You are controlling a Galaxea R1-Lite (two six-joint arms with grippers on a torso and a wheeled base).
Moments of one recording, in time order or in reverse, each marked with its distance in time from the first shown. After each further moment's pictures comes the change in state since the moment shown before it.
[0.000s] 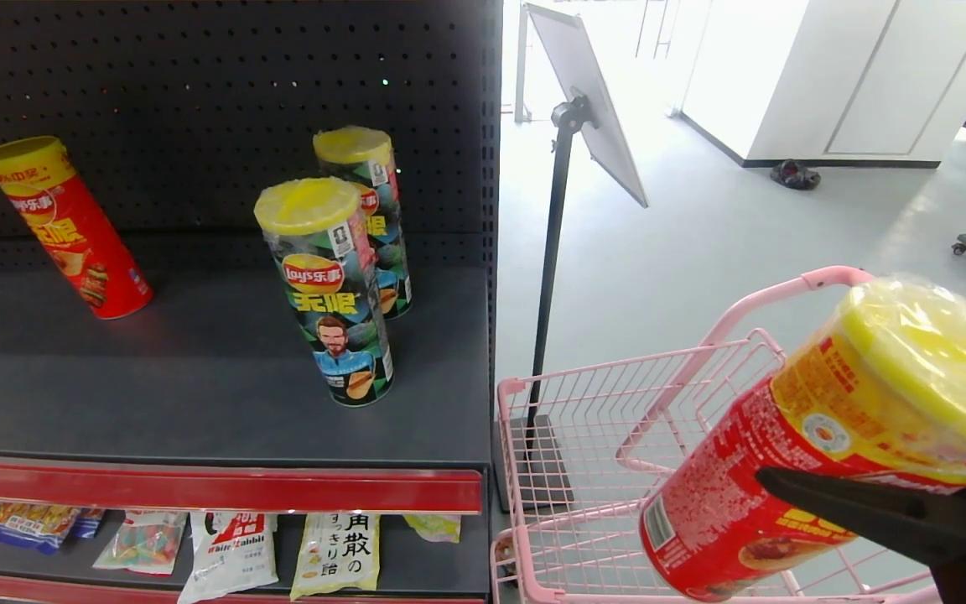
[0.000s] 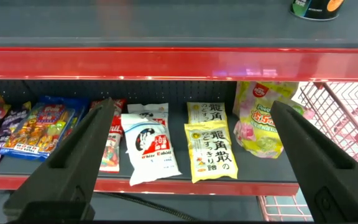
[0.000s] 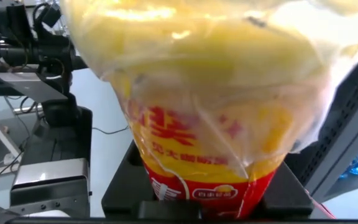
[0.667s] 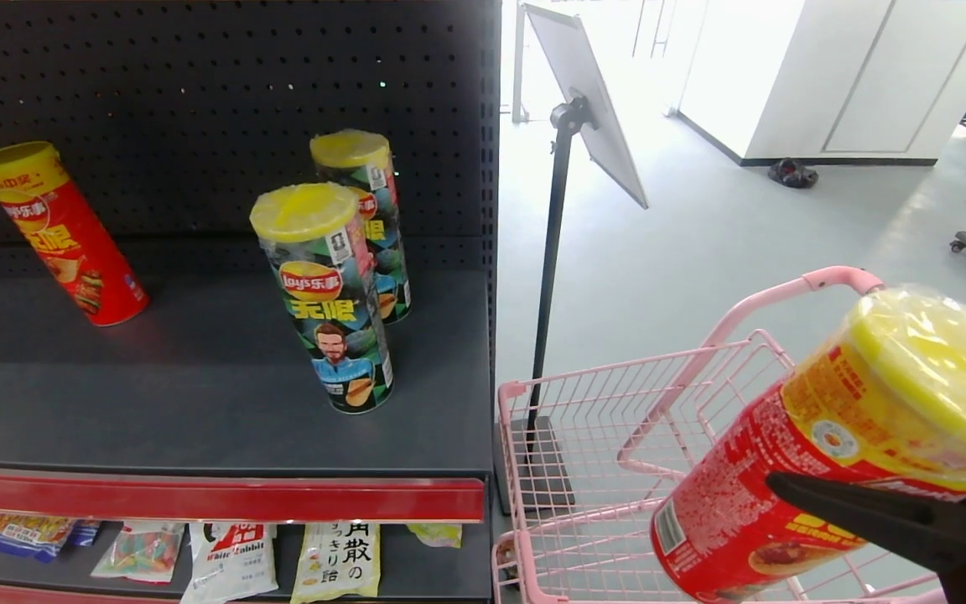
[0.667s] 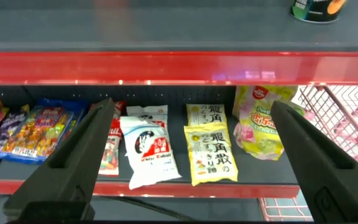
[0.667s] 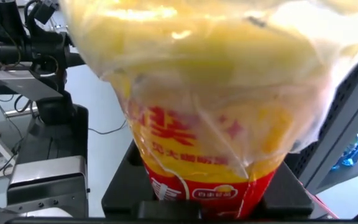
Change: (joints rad) left arm 0.000 0.000 0.001 0.000 0.000 -0.003; right arm -0.018 -0.017 0.028 0.000 -0.009 0.000
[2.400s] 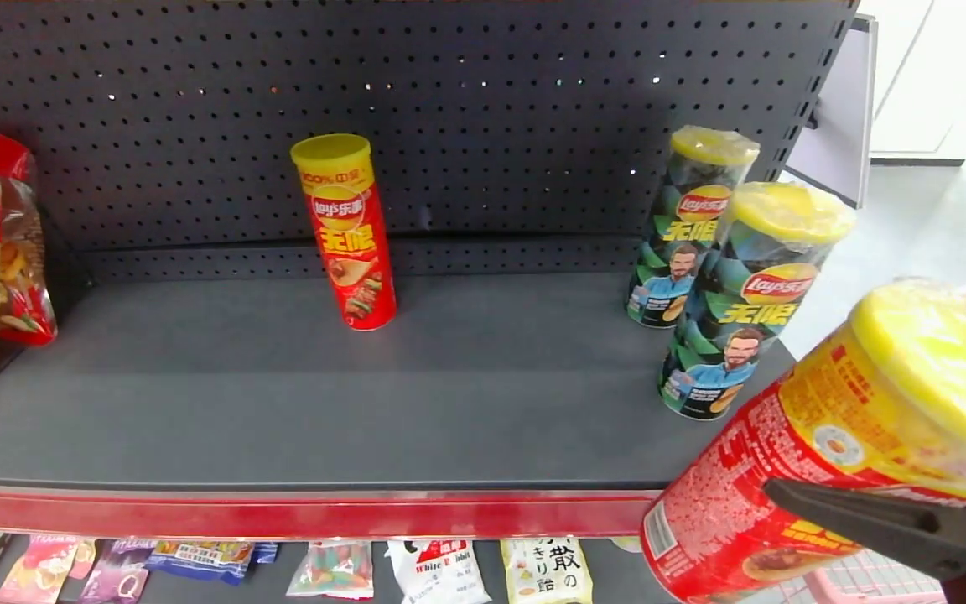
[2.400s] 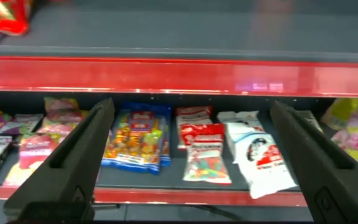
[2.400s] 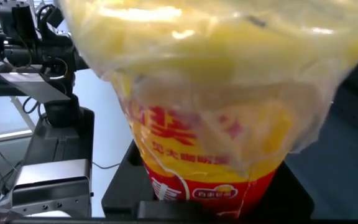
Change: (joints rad) left arm 0.000 0.000 -0.002 -0.001 -0.001 -0.027; right arm 0.041 0.002 -0.023 0.003 -0.007 -0.006
